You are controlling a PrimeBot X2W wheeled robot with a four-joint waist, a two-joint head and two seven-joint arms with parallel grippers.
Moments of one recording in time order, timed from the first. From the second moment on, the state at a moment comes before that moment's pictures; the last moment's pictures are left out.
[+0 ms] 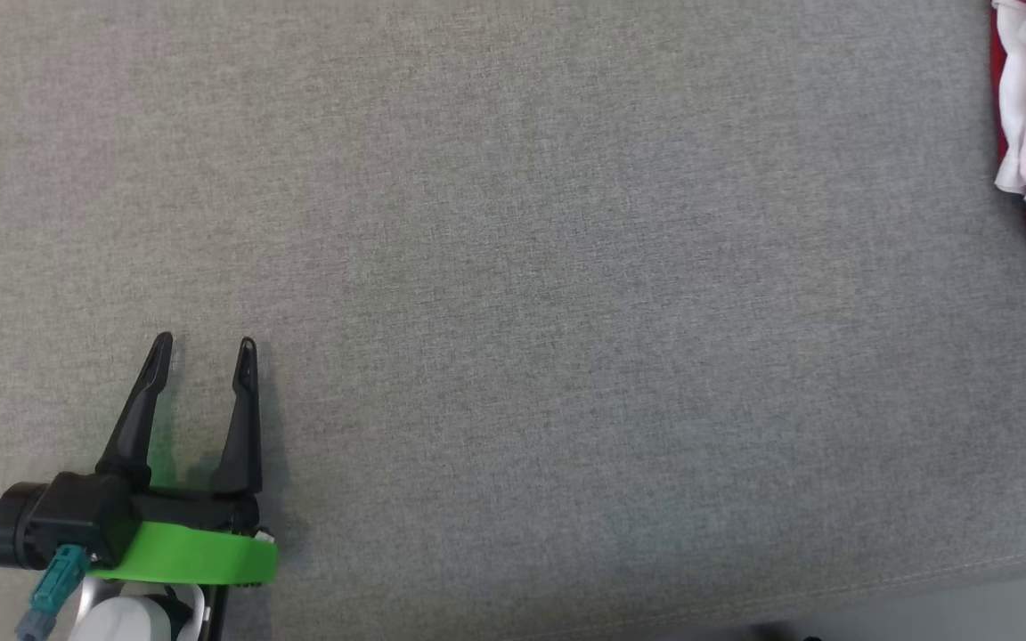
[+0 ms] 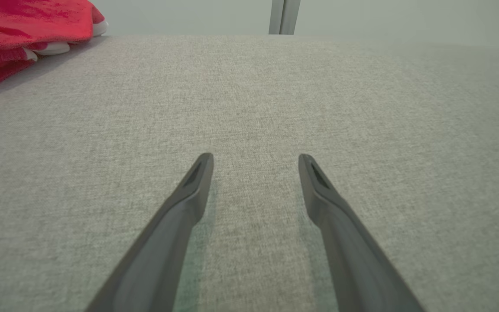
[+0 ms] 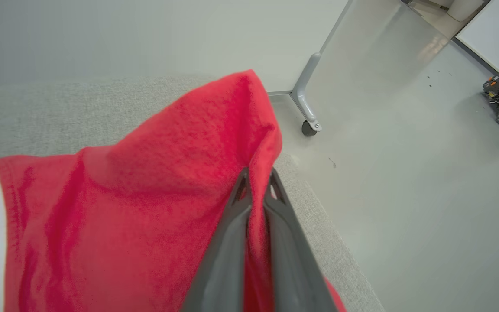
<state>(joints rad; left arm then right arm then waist) -0.07 0.16 -0.06 0.02 -0.22 -0.13 -0.26 -0.91 -0.45 -0.47 0.67 -0.11 0.13 0.23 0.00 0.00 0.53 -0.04</state>
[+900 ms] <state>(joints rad) 0.09 0.05 0.03 0.04 -0.25 -0.13 -0.26 -0.53 -0.23 -0.26 0.35 -0.15 0.13 -0.24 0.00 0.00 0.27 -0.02</state>
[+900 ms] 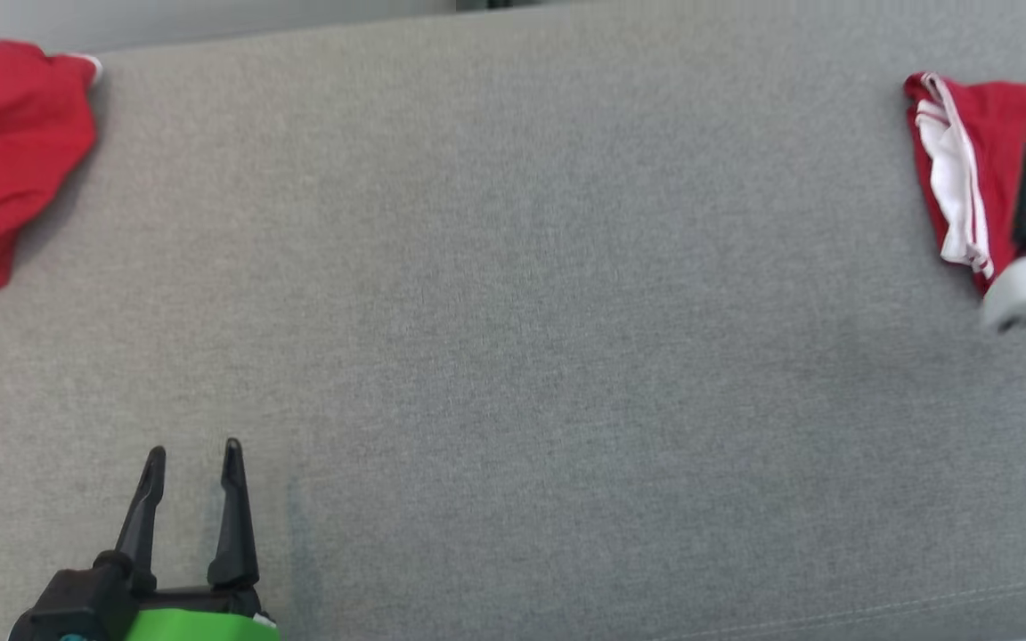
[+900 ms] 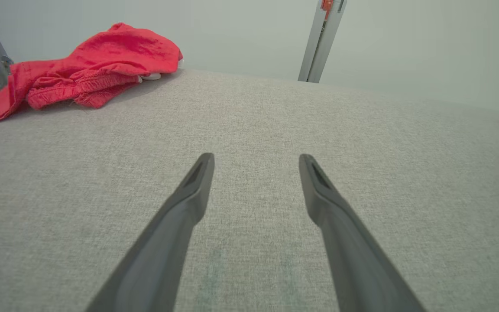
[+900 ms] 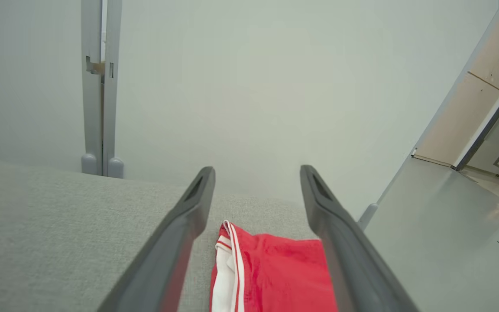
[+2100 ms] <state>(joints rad) 0.24 0.05 0.01 0.05 -0.28 -0.09 -0.26 0.11 -0.05 -0.08 0.13 0.00 0.13 -0.26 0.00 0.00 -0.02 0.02</state>
